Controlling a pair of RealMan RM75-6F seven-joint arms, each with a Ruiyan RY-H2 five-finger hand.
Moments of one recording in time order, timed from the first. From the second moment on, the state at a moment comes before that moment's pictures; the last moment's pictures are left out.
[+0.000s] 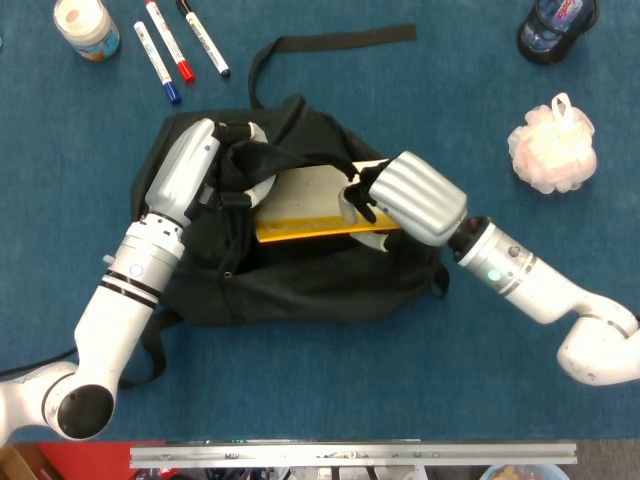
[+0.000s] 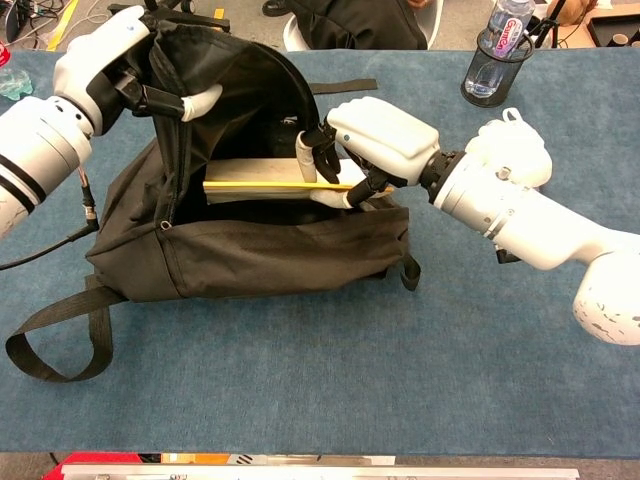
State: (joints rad) left arm -0.58 -1.41 -0.31 -1.90 1.13 1.09 -0.23; right arm 0.79 -1.69 0.09 -1.26 -1.68 1.10 0.22
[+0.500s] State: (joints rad) left arm -0.57 -1.40 -0.31 -1.92 1.11 1.10 -0.22; right arm 0.82 -1.74 0.06 -1.20 -1.71 1.11 0.18
